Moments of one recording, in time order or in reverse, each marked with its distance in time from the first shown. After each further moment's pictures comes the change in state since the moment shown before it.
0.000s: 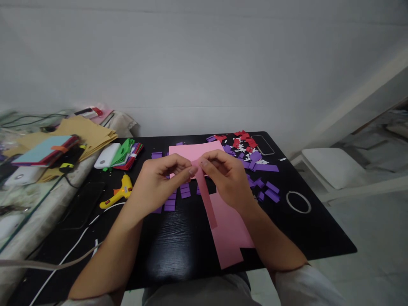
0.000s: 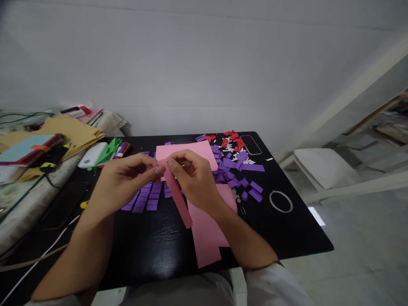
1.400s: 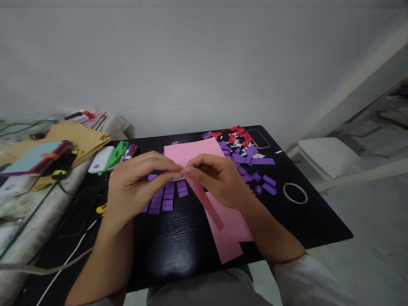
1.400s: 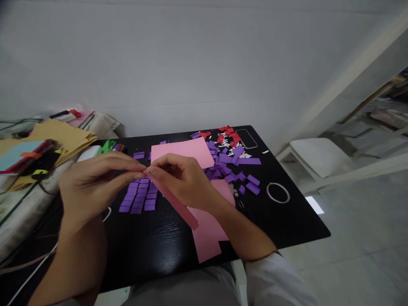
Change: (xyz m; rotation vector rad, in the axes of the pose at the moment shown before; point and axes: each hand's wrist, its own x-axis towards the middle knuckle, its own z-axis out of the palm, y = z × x) left_hand -0.001 -0.004 -0.018 0.124 0.086 0.454; right_hand -0.003 -0.008 -0.003 0.035 -0.221 -0.011
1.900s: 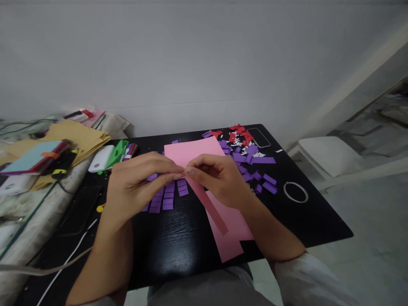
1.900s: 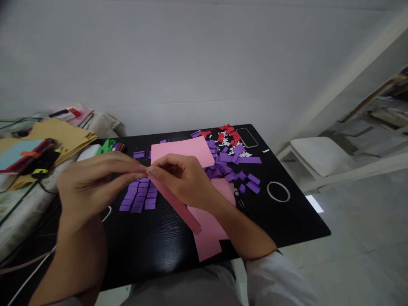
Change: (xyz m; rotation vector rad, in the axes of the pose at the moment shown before) left_hand 0.000 0.003 -0.005 0.034 -0.076 0.014; right_hand 0.000 0.000 0.001 0.001 0.015 0.031
